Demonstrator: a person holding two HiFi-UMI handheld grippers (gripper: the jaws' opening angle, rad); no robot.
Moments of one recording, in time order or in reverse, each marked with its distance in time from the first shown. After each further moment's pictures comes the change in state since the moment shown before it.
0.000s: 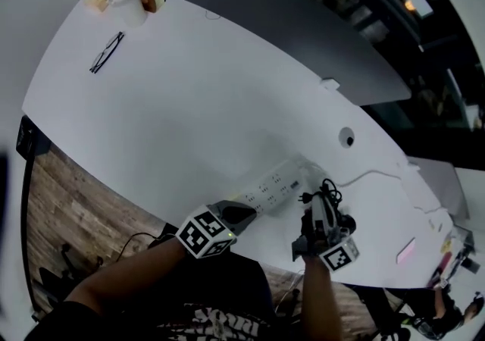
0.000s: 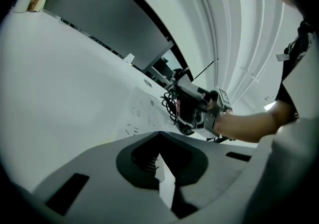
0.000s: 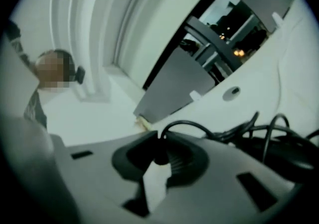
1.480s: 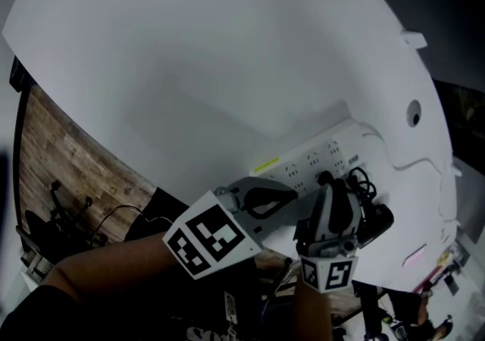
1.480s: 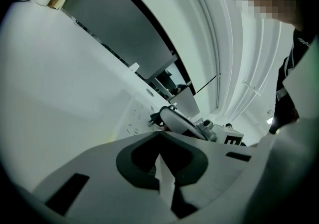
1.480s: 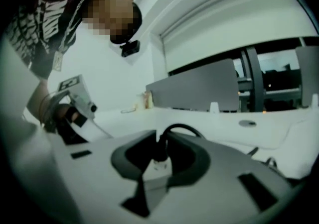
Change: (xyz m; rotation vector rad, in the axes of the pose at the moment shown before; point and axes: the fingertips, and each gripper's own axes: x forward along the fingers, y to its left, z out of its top) left arm -0.017 -0.006 0.007 -0.062 -0.186 0.008; right arm 0.023 0.044 -0.091 -0.758 0.039 -0.045
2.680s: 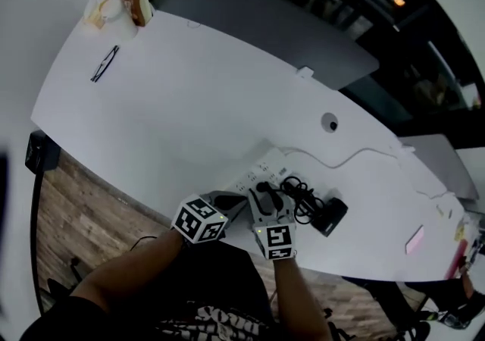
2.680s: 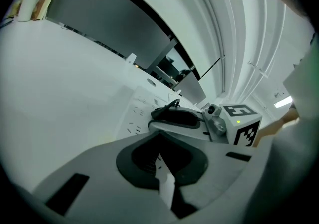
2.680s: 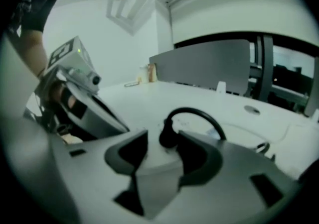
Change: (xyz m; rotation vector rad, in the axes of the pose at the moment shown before) left arm 0.023 0.013 -0.026 0.081 0.169 0.095; right arm 0.004 0.007 -0.061 -0.042 0.356 0.015
